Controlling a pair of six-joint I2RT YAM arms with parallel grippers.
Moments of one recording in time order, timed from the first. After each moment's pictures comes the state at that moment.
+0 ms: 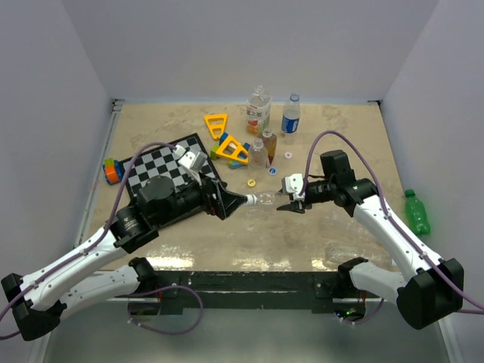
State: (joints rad) left arm -0.88 0.84 0.83 -0.16 0.05 -0.57; right arm 0.37 1.09 0.86 -0.61 -0.95 -1.05
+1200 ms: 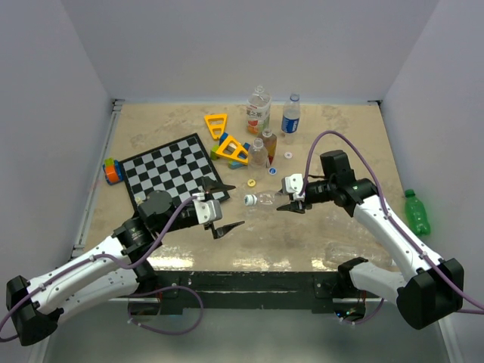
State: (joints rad) left arm -0.88 0.73 0.59 0.10 0.37 0.32; right arm 0.37 1.09 0.86 -0.61 -0.95 -1.05
